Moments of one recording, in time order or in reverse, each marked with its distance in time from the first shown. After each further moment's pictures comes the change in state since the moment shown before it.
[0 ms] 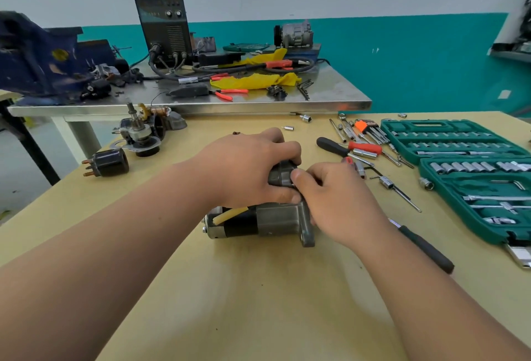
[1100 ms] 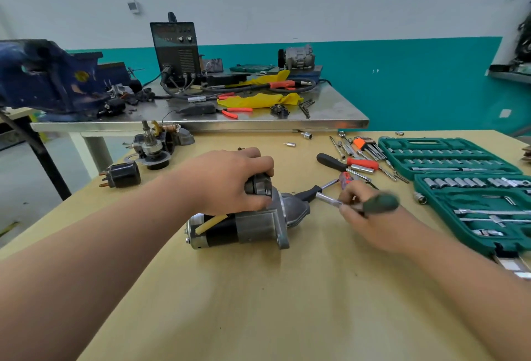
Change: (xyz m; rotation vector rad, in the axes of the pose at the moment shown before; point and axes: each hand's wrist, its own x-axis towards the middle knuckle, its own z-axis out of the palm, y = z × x) left_hand -0.022 -0.025 0.001 -0.004 0.001 -0.038; right_hand 0.021 0.094 -0.043 -0.242 -0.173 -0.168
